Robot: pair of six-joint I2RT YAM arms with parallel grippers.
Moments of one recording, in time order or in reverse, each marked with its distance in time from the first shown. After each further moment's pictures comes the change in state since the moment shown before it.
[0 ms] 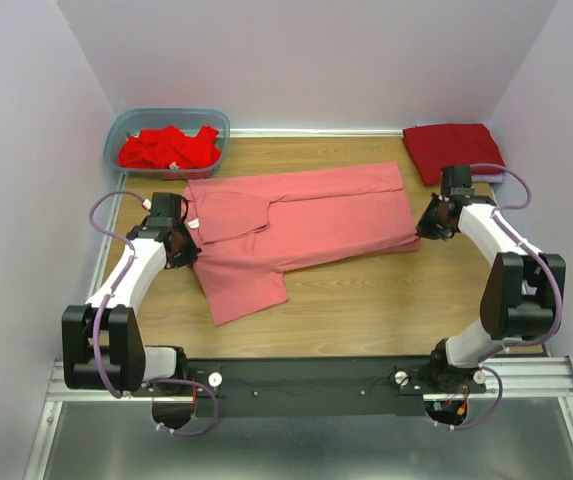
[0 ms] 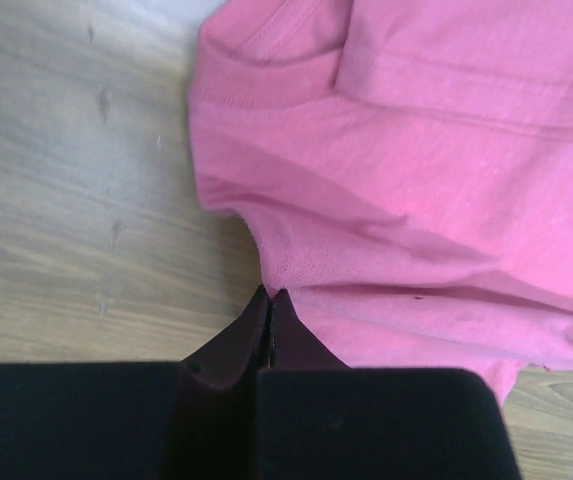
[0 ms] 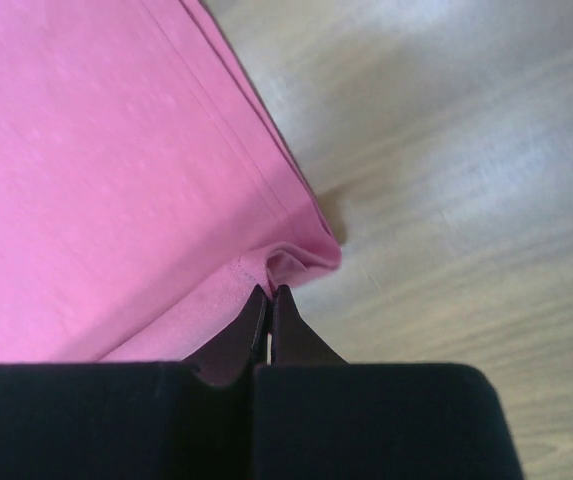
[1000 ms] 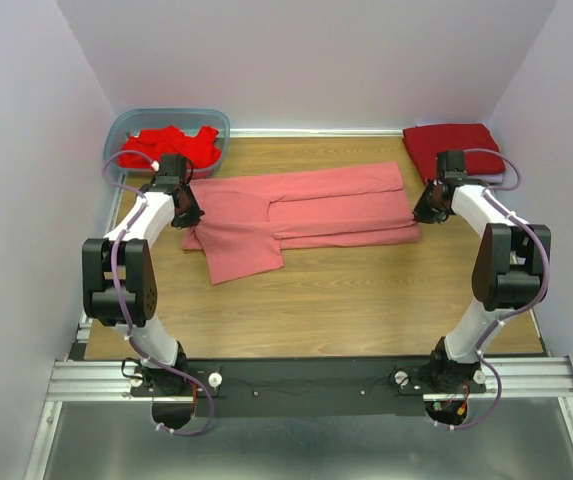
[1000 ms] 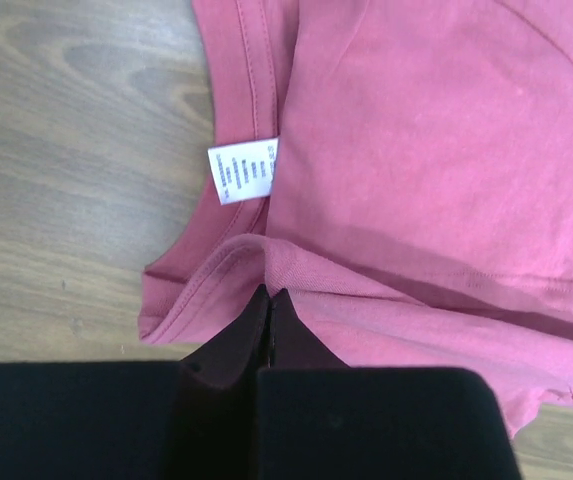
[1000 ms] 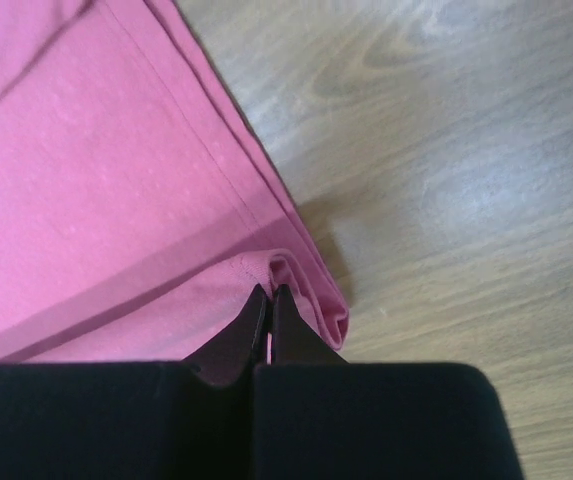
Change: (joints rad) left arm 0.023 0.395 0.368 0.072 -0.021 0.079; right arm 0.000 0.223 0.195 0.033 -0.001 -0.031
